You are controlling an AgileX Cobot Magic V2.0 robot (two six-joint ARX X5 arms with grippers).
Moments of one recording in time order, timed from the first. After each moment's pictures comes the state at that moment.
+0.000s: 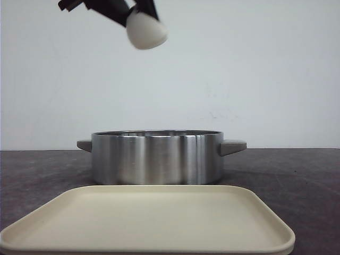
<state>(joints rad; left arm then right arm) -0.73 1.38 1.29 -0.52 -0.08 -0.39 0.91 1.13 1.70 -1.00 0.39 0.22</state>
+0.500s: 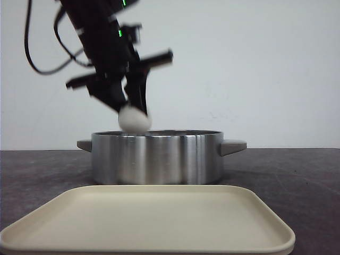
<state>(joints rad) -0.62 1.70 1.29 -0.48 -0.08 -0.34 0.91 1.13 1.69 -1.02 0.39 0.22</state>
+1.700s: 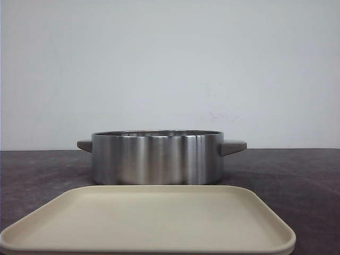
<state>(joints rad) -0.62 1.03 1.40 -0.66 -0.24 -0.28 0.96 0.98 1.22 -0.55 0.43 0.21</state>
